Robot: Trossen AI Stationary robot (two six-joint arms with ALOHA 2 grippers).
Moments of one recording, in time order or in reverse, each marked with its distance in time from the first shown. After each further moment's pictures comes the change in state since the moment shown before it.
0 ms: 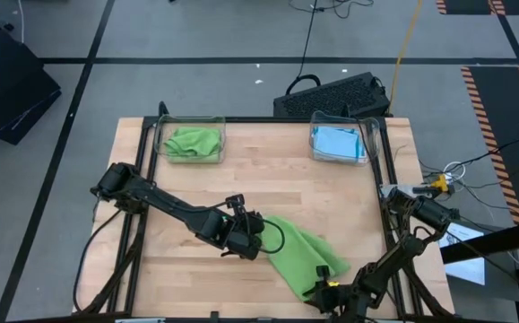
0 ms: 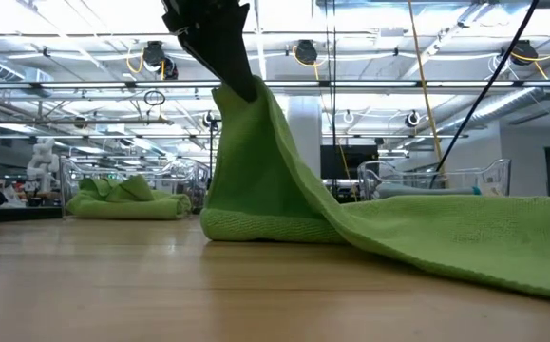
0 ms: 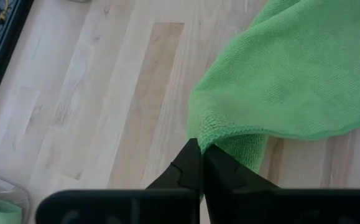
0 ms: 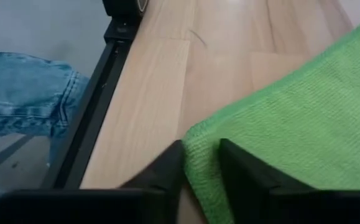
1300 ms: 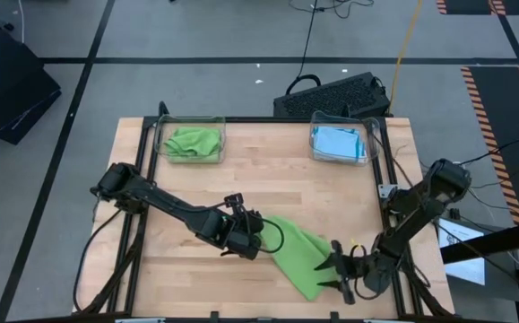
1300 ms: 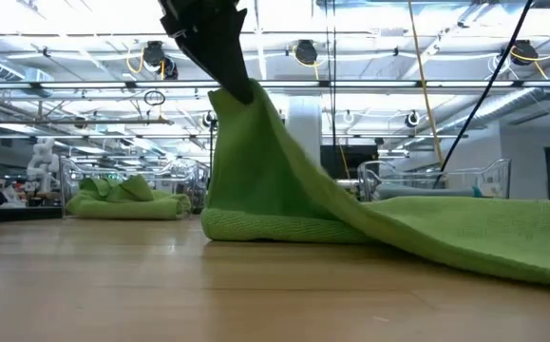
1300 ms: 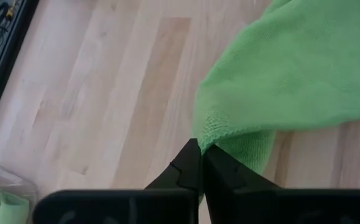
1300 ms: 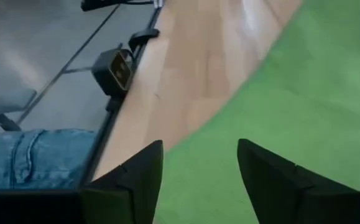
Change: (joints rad) left arm 0.000 0.000 0.000 -0.025 -0.016 -0.018; right arm -0.001 -0.421 -0.431 0.387 0.036 0.000
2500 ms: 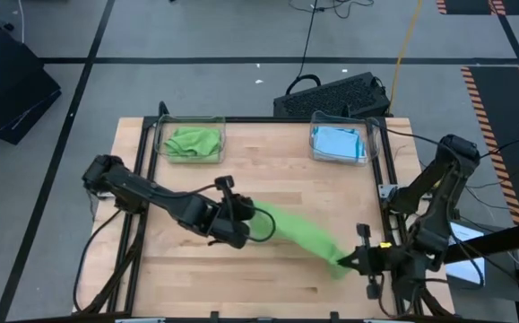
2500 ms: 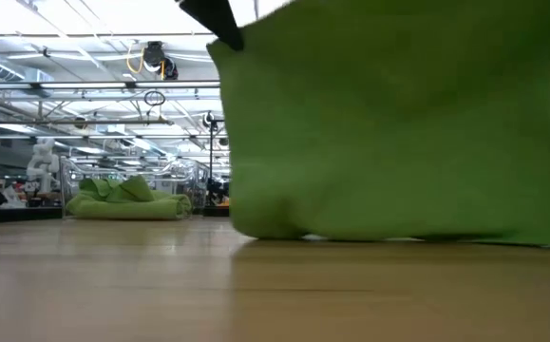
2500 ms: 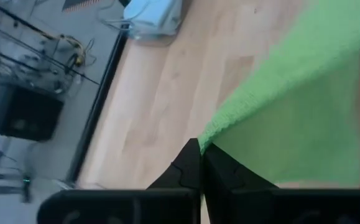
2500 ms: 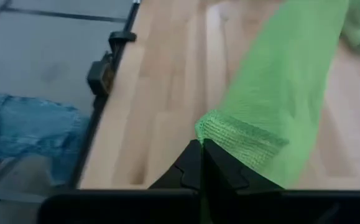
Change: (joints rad) left arm 0.020 -0.140 0.001 -0.062 -0.204 0.183; right arm 0.071 -0.320 0.536 -1.237 0.085 0.049
